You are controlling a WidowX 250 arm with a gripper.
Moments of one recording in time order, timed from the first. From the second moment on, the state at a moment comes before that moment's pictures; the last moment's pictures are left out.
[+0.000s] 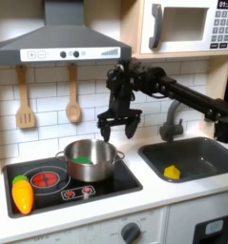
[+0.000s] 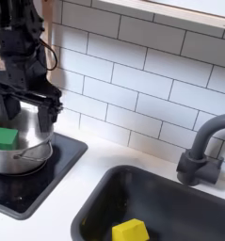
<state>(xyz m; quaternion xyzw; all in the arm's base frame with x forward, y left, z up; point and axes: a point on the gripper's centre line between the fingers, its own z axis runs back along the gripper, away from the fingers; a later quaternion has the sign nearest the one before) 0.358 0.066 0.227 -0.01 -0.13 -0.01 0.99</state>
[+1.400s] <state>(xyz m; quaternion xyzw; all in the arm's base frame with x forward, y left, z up) 0.320 -0.055 0.209 -0.04 -0.13 -0.14 0.98</state>
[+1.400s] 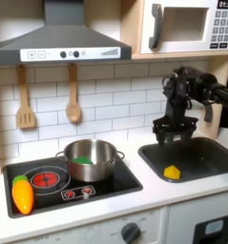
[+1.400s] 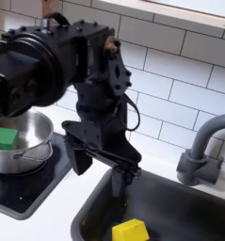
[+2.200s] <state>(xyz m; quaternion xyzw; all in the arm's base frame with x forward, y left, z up) 0.341 -0.060 0.173 -0.04 -0.10 -0.18 0.98</state>
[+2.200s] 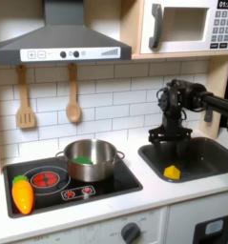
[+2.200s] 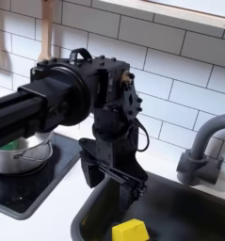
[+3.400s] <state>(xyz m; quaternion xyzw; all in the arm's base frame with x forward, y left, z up) 0.343 -0.056 0.167 -0.05 -0.12 -0.20 0.97</state>
